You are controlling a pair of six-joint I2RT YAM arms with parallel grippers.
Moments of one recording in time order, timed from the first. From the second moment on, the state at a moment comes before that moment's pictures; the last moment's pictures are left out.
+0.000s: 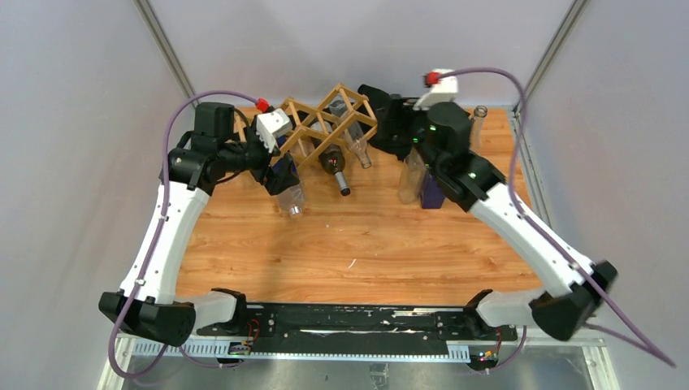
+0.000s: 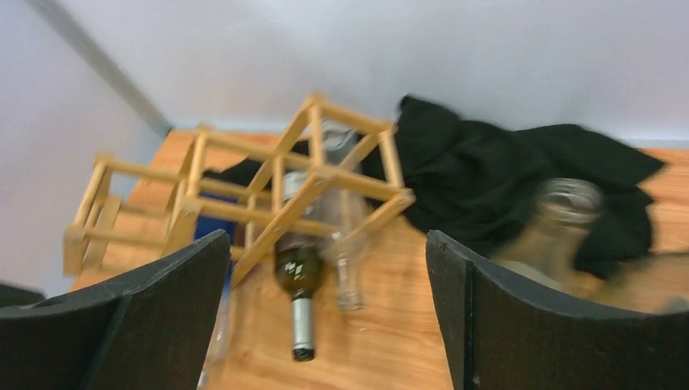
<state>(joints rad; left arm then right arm) -0.23 1.22 1.46 -0.92 0.62 0.46 0.63 1.20 1.35 -0.16 0.41 0.27</state>
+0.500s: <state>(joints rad) -0.13 1.22 1.47 -0.92 0.64 0.46 0.72 1.78 1.62 -0.43 0.27 0.27</state>
